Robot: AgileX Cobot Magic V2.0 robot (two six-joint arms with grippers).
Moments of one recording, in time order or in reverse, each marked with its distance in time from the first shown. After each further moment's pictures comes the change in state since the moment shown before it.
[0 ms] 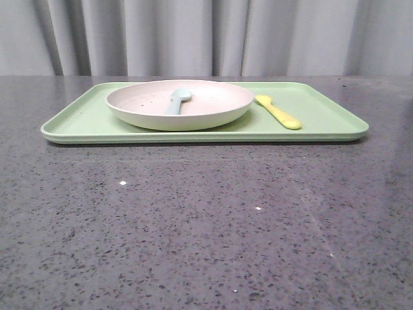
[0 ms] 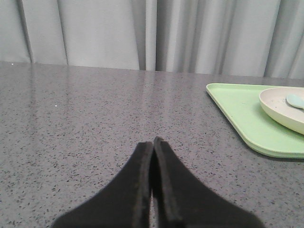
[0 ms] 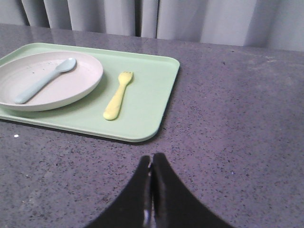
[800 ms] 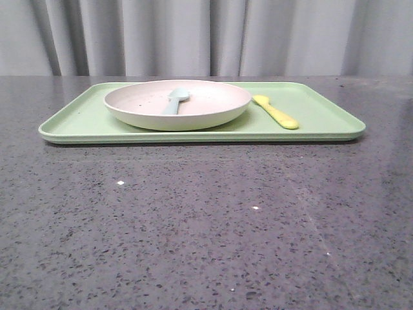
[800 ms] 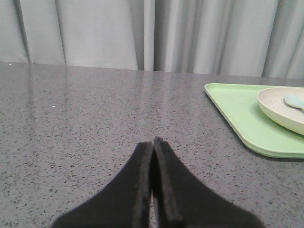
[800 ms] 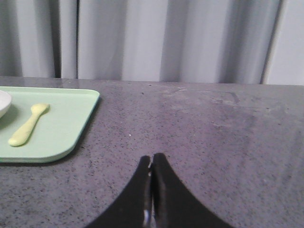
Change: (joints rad) left arm 0.000 0.000 0.000 0.000 0.000 0.000; right arm -0.402 -0.265 0.356 0.139 -0.366 -0.167
